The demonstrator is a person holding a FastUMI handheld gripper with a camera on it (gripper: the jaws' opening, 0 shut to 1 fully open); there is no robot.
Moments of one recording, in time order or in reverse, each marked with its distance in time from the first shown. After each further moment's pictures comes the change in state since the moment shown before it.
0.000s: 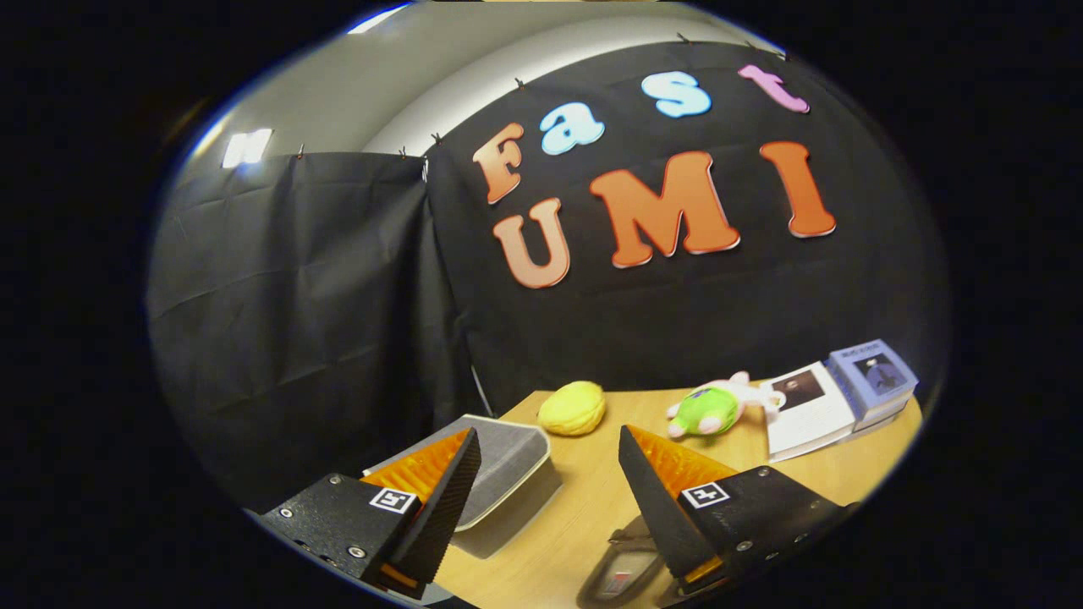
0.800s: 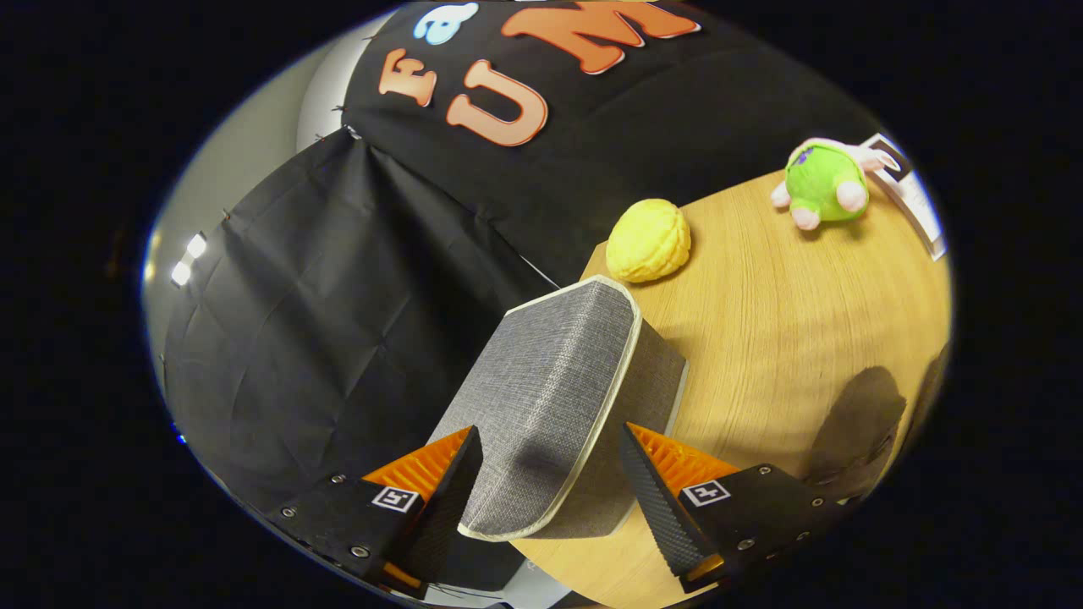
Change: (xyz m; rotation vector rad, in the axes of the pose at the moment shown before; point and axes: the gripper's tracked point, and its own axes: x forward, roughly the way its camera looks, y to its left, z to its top) arm 0.125 0.038 -0.130 0.495 0.420 0.217
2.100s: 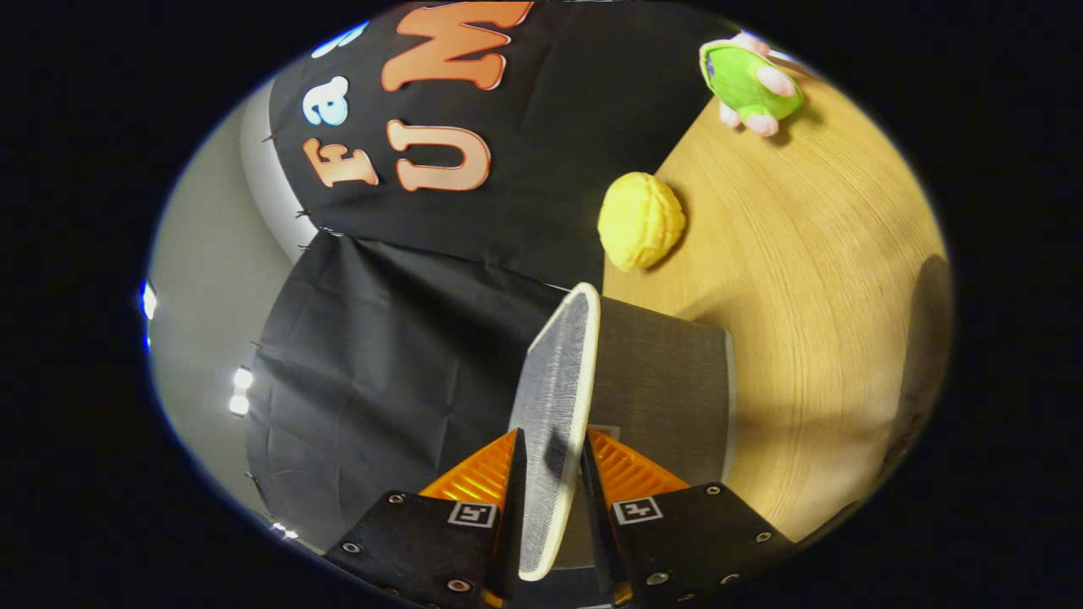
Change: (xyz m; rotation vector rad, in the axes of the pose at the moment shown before) arm 0.026 -0.004 0.016 0.376 -0.093 0.147
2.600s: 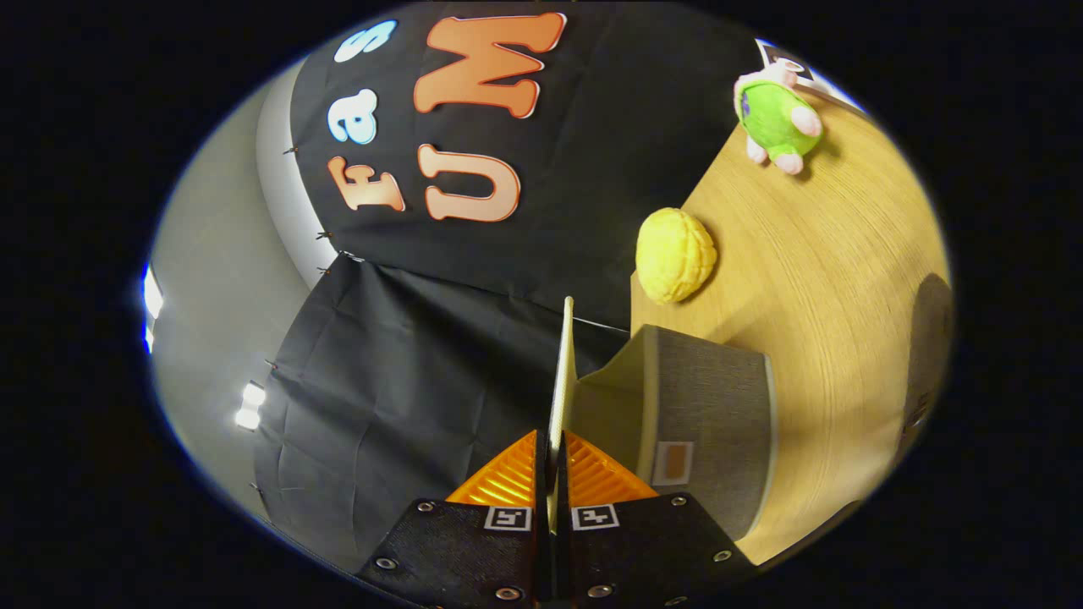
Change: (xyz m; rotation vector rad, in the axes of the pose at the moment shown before) arm -0.018 0.096 0.019 -0.027 -0.112 0.083
